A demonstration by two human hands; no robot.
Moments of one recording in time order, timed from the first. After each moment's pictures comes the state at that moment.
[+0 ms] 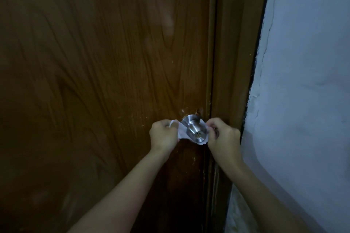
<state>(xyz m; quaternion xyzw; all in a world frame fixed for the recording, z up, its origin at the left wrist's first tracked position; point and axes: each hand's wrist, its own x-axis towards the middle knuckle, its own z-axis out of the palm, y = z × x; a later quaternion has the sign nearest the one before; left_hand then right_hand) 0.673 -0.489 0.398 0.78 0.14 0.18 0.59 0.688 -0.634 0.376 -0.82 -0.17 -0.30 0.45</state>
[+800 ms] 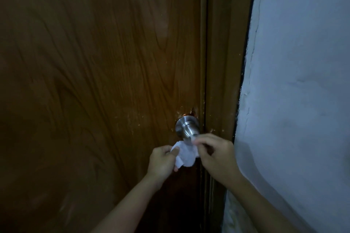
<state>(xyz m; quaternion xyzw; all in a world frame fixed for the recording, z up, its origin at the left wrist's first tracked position) 0.639 -0.490 0.349 0.80 0.12 0.07 0.58 0.663 -0.641 0.353 -0.77 -0.31 -0.27 0.49</state>
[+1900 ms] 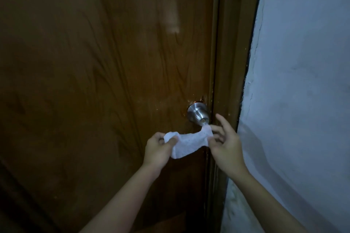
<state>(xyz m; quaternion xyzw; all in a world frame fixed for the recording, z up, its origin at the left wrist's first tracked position) 0.569 -0.461 0.368 0.77 0.15 0.13 0.61 0.588 -0.628 0.365 -0.75 -0.13 -0.15 0.63</state>
